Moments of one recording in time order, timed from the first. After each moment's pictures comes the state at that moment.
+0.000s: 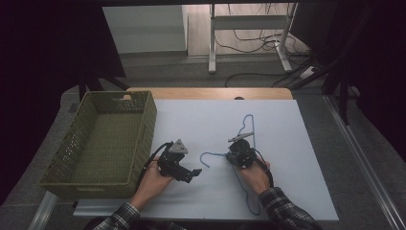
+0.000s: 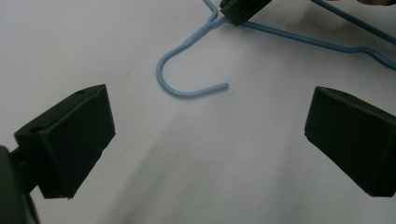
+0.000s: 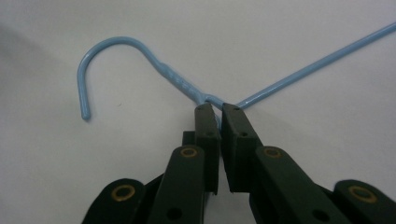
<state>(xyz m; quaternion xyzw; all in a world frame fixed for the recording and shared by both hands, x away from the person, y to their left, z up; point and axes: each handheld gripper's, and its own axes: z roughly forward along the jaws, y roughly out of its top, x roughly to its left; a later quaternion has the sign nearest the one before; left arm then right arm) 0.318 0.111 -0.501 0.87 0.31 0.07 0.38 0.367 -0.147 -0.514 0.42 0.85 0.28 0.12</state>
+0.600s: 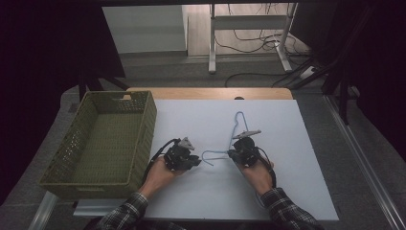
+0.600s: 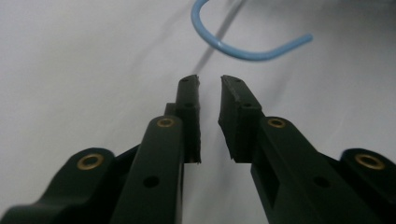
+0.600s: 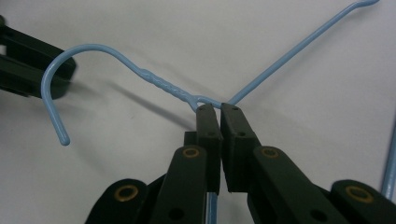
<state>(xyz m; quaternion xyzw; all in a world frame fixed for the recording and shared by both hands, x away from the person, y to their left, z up) 0.349 0.093 -0.518 0.89 0.30 0.04 0.34 0.362 -0.155 -0.497 0.43 0.84 0.32 0.11</state>
